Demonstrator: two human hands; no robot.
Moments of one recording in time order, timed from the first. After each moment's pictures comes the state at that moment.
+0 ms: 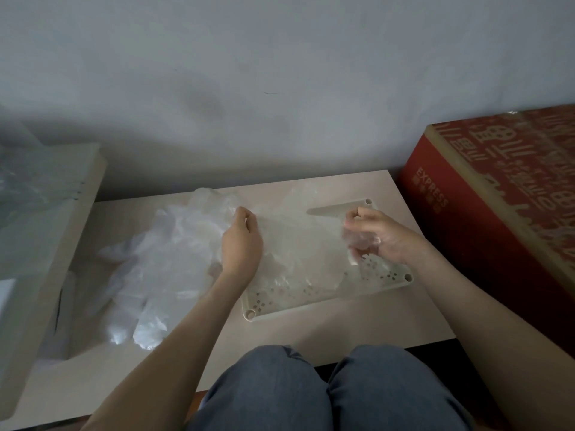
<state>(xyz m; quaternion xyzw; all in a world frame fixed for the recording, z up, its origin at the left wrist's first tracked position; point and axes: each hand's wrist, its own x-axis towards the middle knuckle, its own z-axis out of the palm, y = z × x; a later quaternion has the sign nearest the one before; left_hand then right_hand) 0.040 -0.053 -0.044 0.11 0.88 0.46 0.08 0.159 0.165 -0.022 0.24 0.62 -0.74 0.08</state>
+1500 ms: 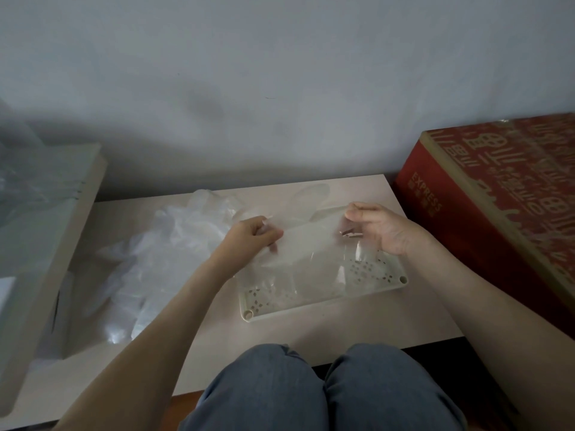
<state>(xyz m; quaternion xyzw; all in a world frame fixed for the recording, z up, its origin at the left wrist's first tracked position) 0.025 -0.065 -0.035 0.25 0.80 0.48 0.26 0.150 0.178 -0.020 0.19 0.62 -0.76 0.05</state>
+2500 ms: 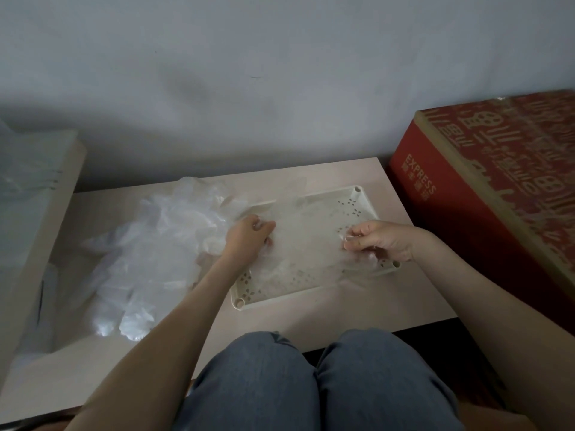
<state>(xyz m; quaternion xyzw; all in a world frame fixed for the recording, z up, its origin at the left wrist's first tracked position) 0.038 -0.041 -0.071 0.14 0.86 0.43 0.23 0.181 0.191 -0.051 0.27 0.68 -0.64 0.25</state>
